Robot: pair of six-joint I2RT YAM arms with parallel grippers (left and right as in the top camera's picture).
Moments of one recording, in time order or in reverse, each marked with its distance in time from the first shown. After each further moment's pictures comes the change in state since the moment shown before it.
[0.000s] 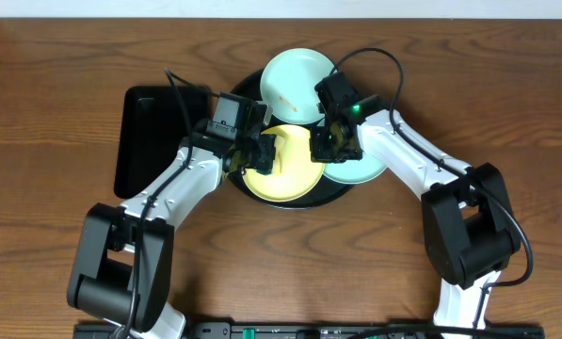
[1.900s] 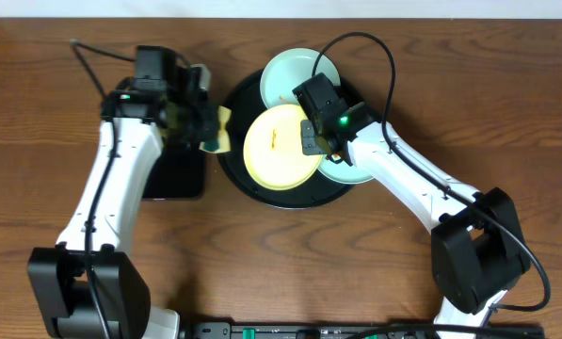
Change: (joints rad) left arm 0.246 -0.090 0.339 -0.520 0.010 0.111; right arm 0.113 -0.112 0.000 0.037 0.314 0.031
